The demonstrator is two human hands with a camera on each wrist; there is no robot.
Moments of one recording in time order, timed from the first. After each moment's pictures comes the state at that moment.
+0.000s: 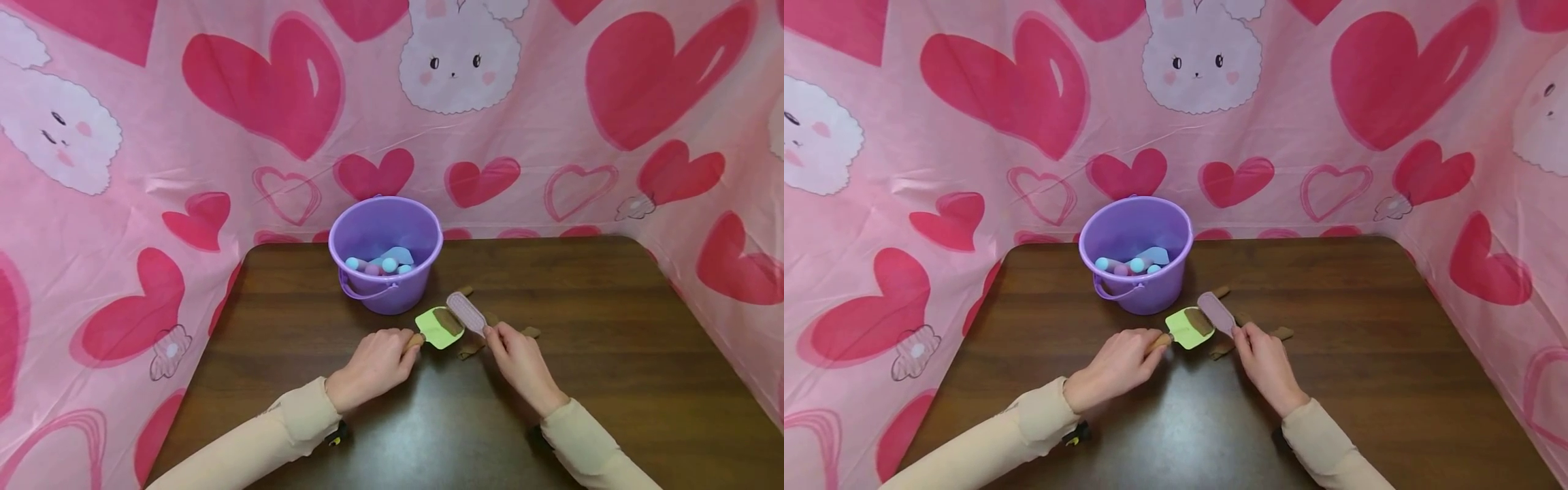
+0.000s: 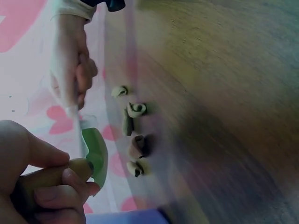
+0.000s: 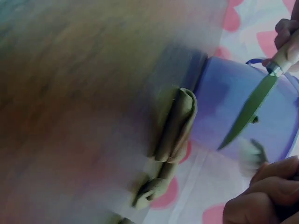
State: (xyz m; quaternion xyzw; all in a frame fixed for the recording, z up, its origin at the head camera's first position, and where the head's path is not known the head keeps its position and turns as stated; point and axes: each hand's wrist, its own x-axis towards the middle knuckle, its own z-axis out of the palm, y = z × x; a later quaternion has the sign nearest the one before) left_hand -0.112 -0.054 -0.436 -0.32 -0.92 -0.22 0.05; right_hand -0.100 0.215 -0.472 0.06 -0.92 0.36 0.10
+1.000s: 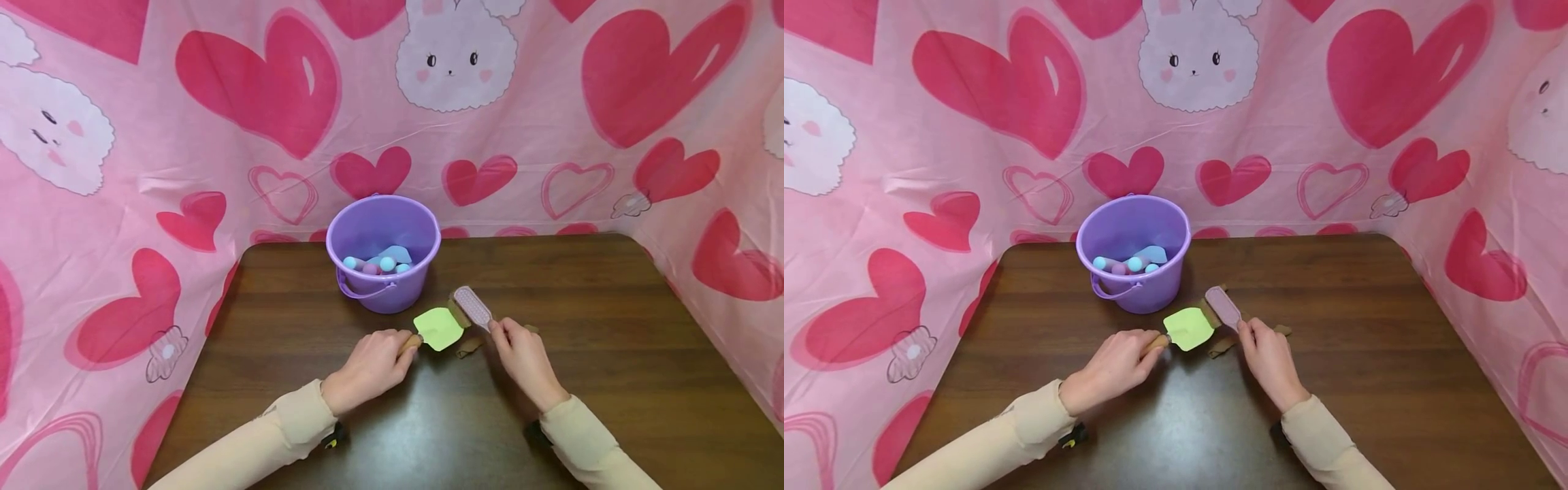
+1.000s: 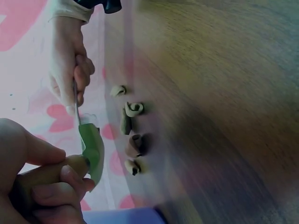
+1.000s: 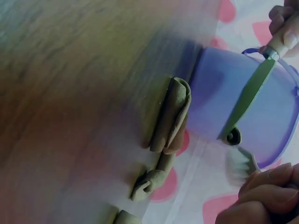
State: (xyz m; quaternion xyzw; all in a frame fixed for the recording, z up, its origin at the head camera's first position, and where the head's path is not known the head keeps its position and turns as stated) left_hand -0.113 -0.058 -0.442 -0.33 -0.91 -0.24 0.05; right_hand -0.102 0.219 -0.469 0.02 -0.93 0.35 0.11
